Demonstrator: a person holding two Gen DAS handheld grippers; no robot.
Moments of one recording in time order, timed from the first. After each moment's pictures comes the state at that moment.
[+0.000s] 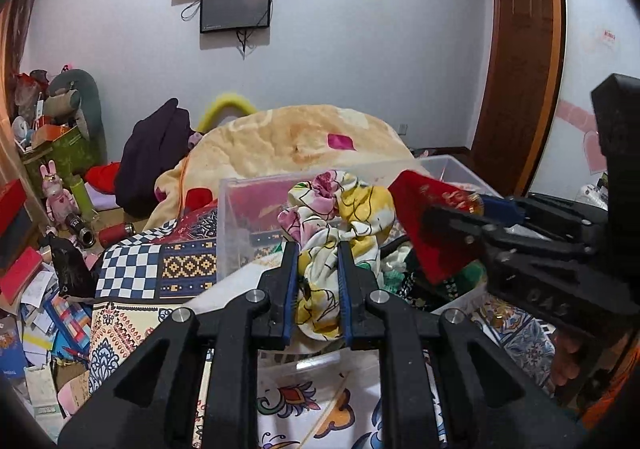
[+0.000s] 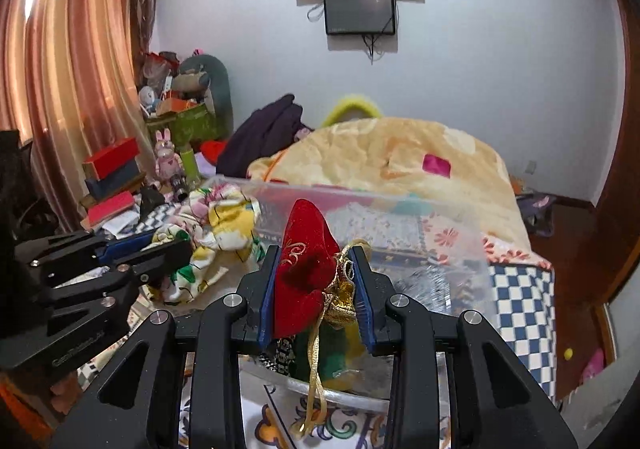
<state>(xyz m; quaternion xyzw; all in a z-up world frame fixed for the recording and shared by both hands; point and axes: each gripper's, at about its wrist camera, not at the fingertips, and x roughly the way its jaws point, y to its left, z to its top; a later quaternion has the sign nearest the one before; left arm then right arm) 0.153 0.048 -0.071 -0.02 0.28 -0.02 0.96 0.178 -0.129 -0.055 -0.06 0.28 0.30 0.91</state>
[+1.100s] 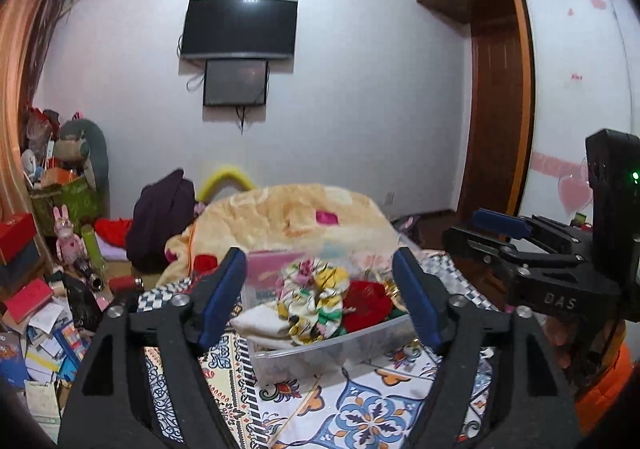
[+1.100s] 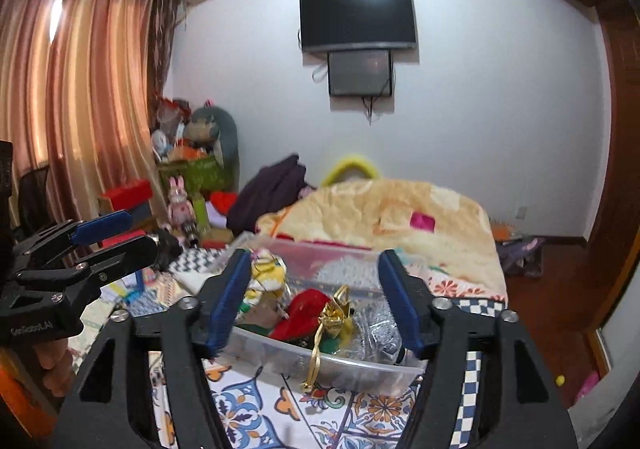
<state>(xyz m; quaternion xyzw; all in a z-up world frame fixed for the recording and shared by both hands) 0.050 0.040 0.008 -0.03 0.14 -0.03 0.99 0.108 -0.177 0.015 -0.04 0.17 0.31 0.94</state>
